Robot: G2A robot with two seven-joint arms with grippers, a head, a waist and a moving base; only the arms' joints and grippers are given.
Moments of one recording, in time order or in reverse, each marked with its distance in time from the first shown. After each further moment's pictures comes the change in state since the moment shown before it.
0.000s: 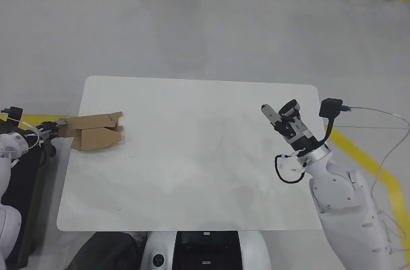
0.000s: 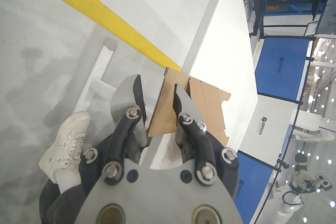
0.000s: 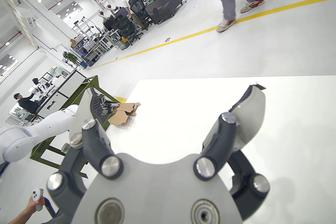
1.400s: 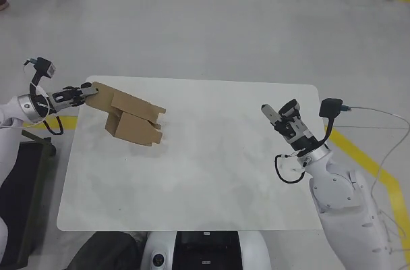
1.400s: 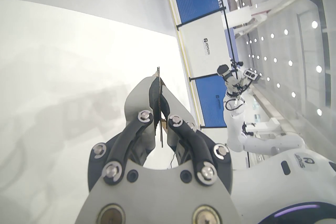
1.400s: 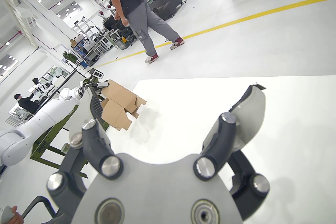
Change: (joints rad) left arm 0.140 0.077 -0.135 -0.694 -0.385 -0.079 -0.354; right arm 0.000 0.000 0.000 0.000 0.000 0.000 0.000
